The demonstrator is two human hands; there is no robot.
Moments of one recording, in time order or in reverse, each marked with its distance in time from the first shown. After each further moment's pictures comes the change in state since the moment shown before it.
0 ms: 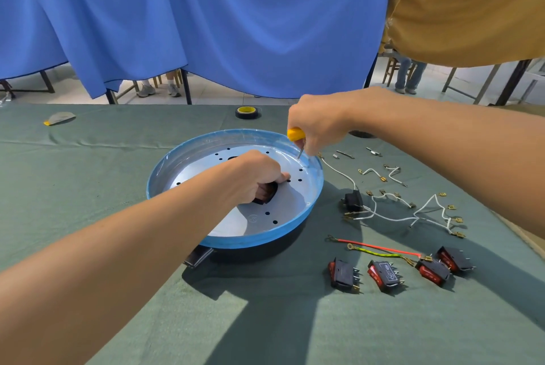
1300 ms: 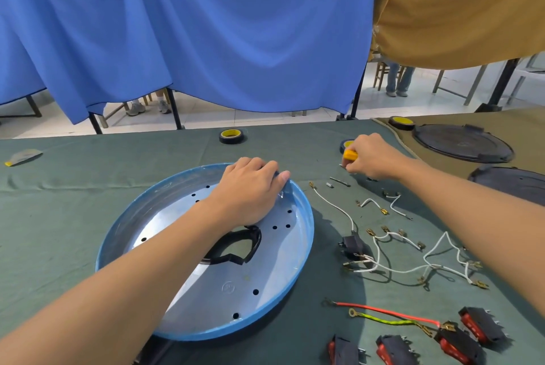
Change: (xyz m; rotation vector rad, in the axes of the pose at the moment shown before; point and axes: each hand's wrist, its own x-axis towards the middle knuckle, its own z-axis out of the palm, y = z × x) left_hand 0.069 0.009 -0.002 0.865 0.264 0.816; right_hand 0.009 0.134 0.122 0.464 0.246 0.506
